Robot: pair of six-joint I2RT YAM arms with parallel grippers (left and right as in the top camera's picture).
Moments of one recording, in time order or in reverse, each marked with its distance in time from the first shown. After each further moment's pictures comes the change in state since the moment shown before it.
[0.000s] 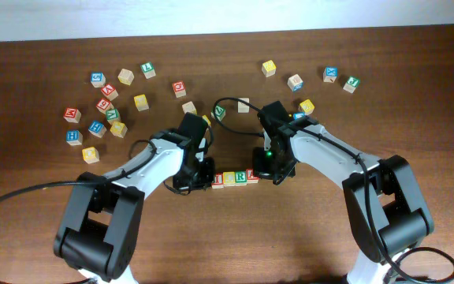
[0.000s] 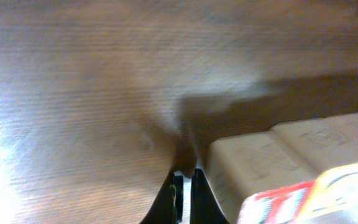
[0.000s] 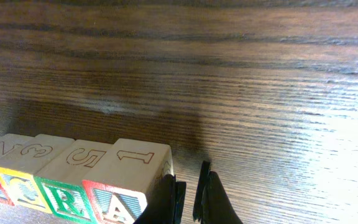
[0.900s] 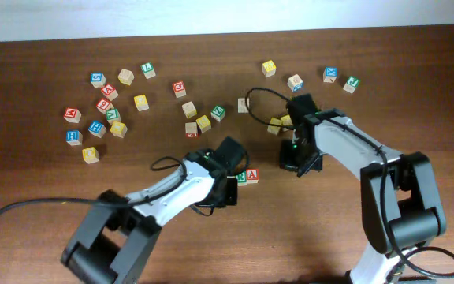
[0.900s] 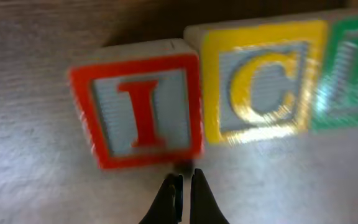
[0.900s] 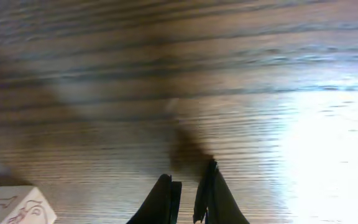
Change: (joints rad) left arm -0.272 -0.063 -0.055 0.024 -0.183 -0.149; right arm -0.178 0.000 0.000 -0.068 0.150 -0.049
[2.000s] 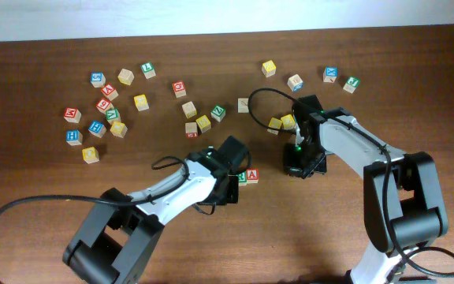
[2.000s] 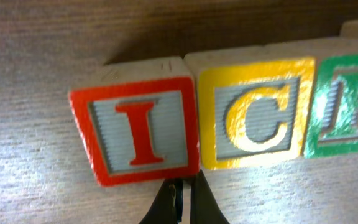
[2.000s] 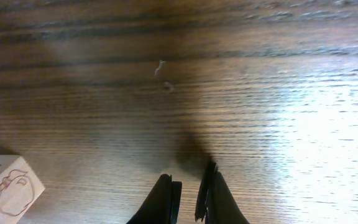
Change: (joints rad) left arm -0.006 0.006 0.005 0.024 -0.035 -0.006; right arm -0.024 0.000 0.000 -0.064 -0.062 -0.069
